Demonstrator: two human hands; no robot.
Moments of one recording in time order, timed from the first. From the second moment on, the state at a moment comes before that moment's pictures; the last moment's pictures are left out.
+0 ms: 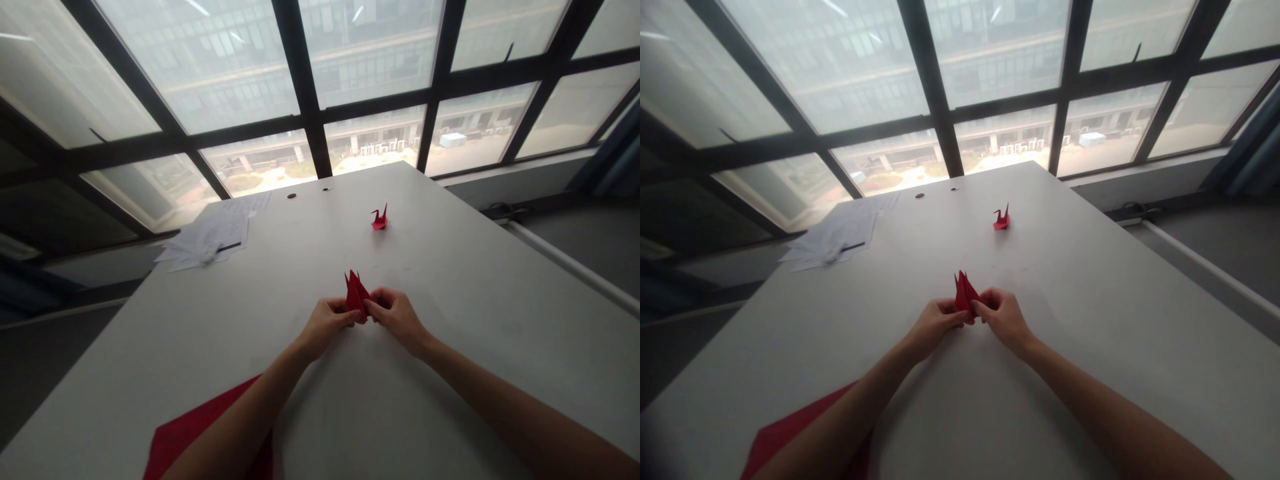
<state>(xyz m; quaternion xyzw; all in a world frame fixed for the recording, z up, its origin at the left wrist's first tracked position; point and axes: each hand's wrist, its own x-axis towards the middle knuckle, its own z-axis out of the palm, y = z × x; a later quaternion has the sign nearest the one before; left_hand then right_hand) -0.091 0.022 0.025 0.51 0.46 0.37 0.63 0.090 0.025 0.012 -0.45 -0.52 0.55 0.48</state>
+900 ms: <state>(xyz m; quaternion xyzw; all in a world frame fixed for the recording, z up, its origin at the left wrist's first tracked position) -0.086 0.016 0.021 0.57 0.46 0.36 0.58 0.090 0.023 0.014 -0.42 -0.51 0.53 0.54</state>
